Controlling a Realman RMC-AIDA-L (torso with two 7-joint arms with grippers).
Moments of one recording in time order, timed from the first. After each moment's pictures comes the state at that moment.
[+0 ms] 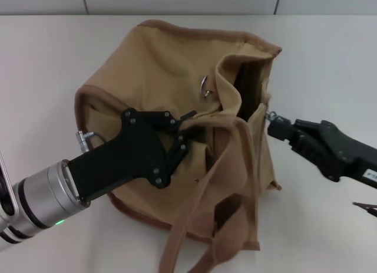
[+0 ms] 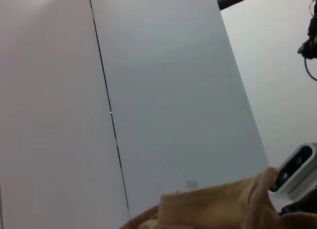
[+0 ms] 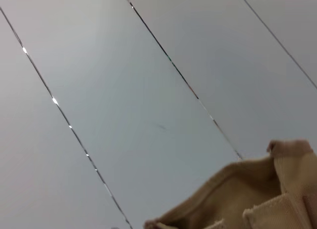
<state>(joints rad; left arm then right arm) -0.49 -2.08 0.20 -0.03 2.12 1.80 -0.25 0.48 2.08 -0.28 -0.19 -2.07 -1.90 1.20</state>
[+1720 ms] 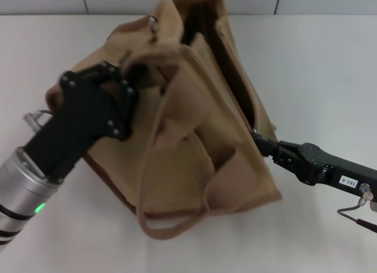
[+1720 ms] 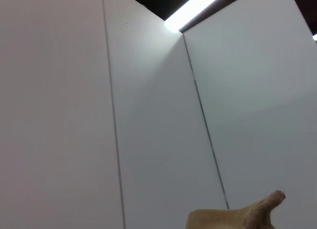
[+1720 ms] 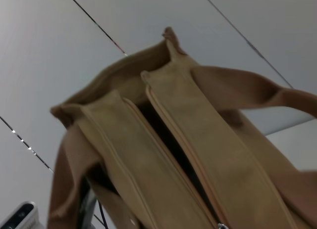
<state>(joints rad) -0.41 -2.08 -0.09 -0.12 2.12 1.87 -0.19 0.46 2.08 -0.35 -0.19 -2.08 -1.70 1.35</state>
